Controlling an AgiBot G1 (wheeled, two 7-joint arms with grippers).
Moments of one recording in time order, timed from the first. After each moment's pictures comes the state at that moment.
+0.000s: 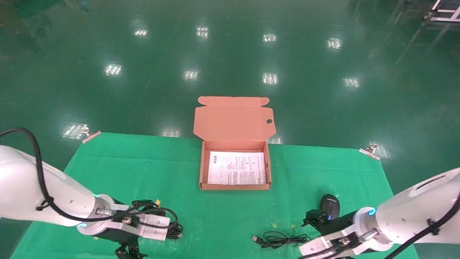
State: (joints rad) left arm -1.46 1.00 0.99 -1.21 2.01 1.35 -0.37; right arm 1.48 -0.85 -1.14 1.33 -1.95 -1.24 0.13
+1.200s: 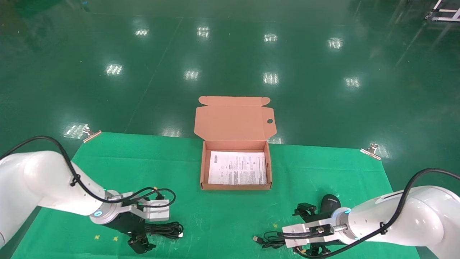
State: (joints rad) left arm -1.48 1.18 0.96 -0.57 1.96 1.15 -0.18; right arm 1.38 -1.00 -1.14 1.04 -2.02 -0.99 0.16
